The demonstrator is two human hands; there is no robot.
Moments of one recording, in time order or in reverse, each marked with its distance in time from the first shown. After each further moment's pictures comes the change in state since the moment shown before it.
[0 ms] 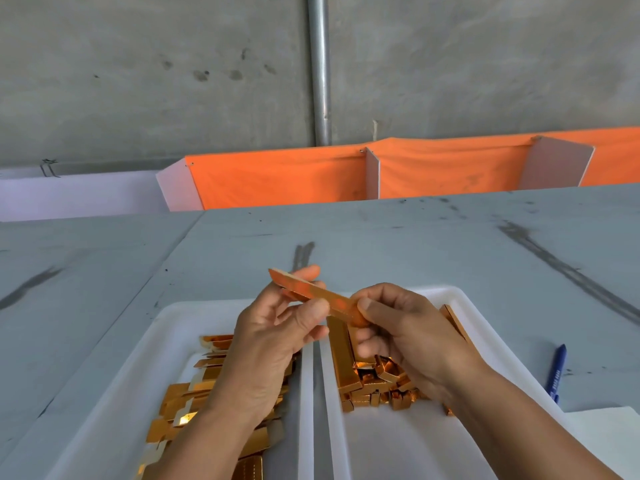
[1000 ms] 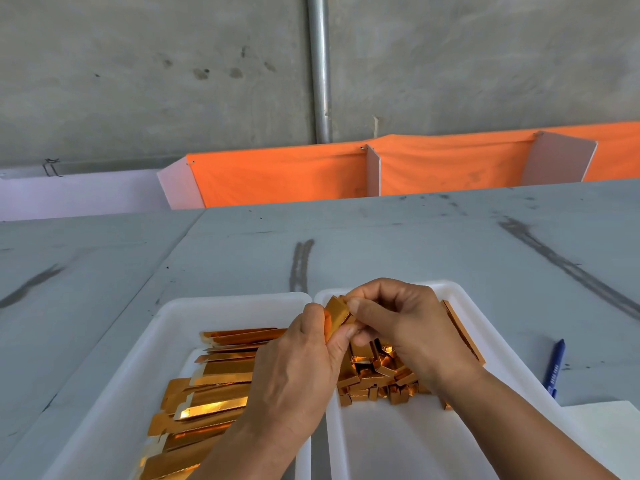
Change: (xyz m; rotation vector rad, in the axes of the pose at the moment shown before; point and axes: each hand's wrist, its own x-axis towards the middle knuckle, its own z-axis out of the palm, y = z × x) left_hand -0.015 -0.016 0.029 1.404 0.024 0.203; right_hand -0.015 -0.006 0.005 -0.257 0.043 -0.253
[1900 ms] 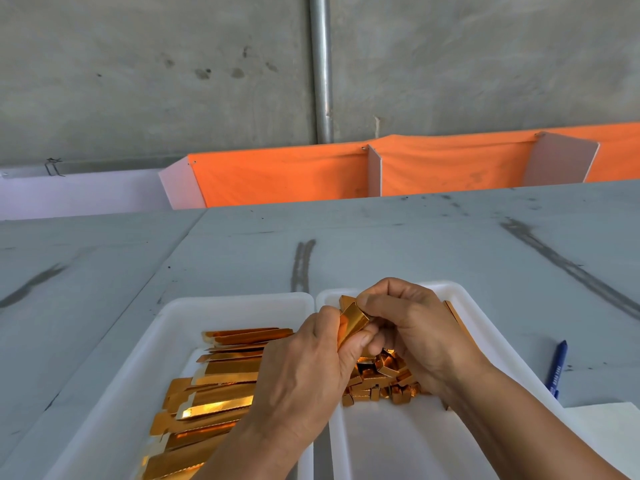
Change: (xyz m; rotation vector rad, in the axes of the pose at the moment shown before) left_hand -0.003 0.001 0.000 -0.001 0.091 0.137; right_hand 0.007 -0.001 -0.001 0.248 0.010 0.191
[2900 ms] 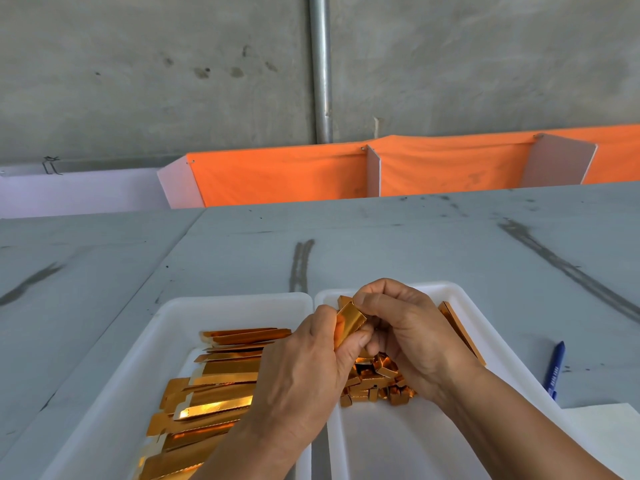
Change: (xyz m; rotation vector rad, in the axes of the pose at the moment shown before) left_hand 0.001 0.001 -0.001 -0.048 -0.064 -0.061; right_hand 0.004 0.008 0.002 0.102 -0.027 -0.018
